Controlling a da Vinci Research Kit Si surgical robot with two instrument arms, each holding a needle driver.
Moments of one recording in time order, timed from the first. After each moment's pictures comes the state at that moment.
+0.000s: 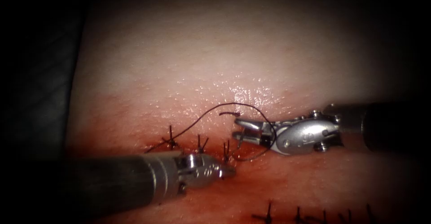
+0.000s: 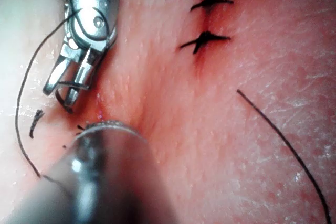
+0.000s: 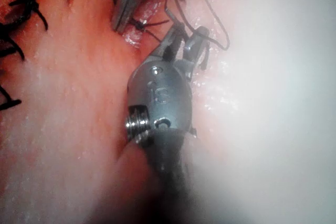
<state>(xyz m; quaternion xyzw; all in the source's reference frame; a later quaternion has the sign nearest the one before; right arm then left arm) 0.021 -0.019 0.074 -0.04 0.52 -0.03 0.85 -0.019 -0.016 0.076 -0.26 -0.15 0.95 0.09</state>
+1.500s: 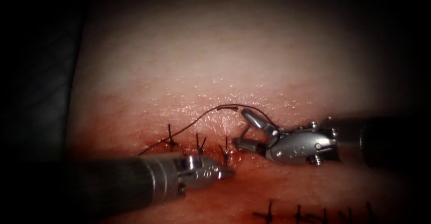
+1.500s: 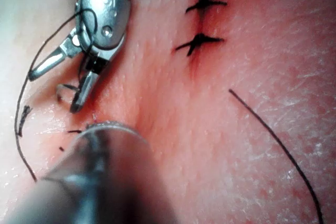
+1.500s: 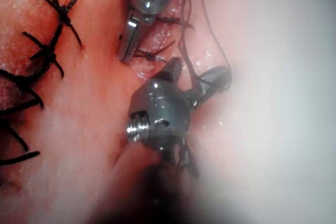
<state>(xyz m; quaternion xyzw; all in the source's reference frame) 0.024 -0.016 0.069 -0.26 0.50 0.13 0.81 -0.020 -0.016 0.076 -0.26 -0.15 0.95 0.09</state>
